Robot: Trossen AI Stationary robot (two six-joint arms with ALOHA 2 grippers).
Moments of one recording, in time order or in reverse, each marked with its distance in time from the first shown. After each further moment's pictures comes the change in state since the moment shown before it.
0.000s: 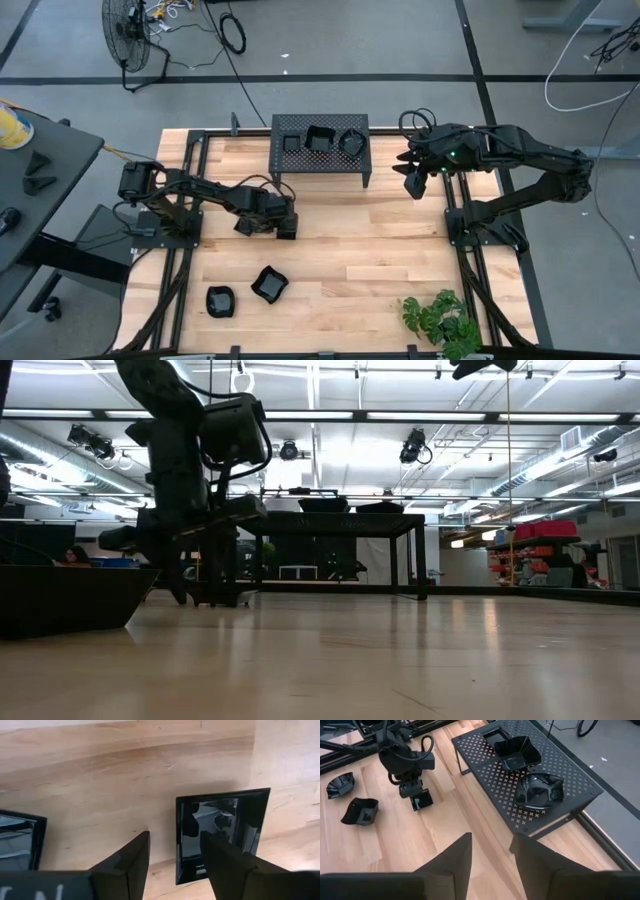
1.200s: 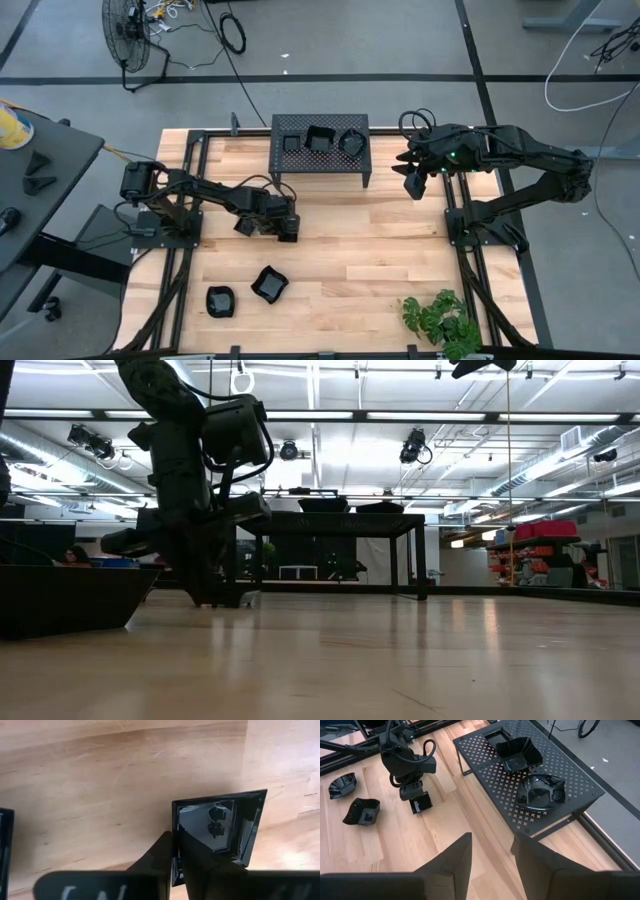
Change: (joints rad) left arm 0.000 0.011 -0.001 0.038 0.042 -0.008; right arm 0.000 0.000 0.000 0.005 0.000 -0.001
